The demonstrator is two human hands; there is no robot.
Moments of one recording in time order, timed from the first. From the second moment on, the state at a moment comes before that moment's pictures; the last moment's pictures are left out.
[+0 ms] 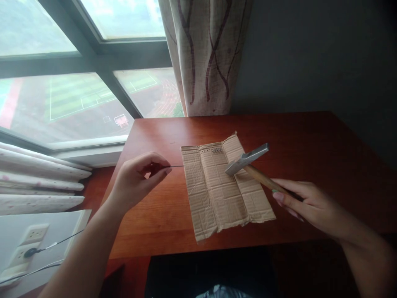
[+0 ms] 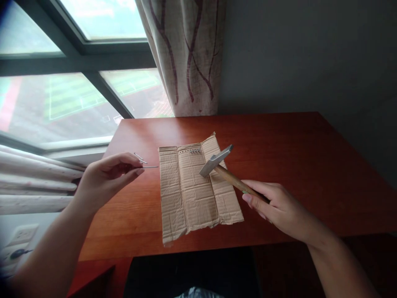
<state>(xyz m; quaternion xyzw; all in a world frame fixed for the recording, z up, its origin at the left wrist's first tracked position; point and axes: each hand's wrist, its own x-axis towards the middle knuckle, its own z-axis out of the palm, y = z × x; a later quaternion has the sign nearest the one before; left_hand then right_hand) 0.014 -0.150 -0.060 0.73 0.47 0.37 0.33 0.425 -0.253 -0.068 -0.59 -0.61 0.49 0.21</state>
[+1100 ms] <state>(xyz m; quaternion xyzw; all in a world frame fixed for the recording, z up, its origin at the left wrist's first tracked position) 0.114 -0.099 -0.077 0.74 0.46 0.40 0.28 0.423 -0.248 -0.057 -0.58 -0.65 0.45 0.20</state>
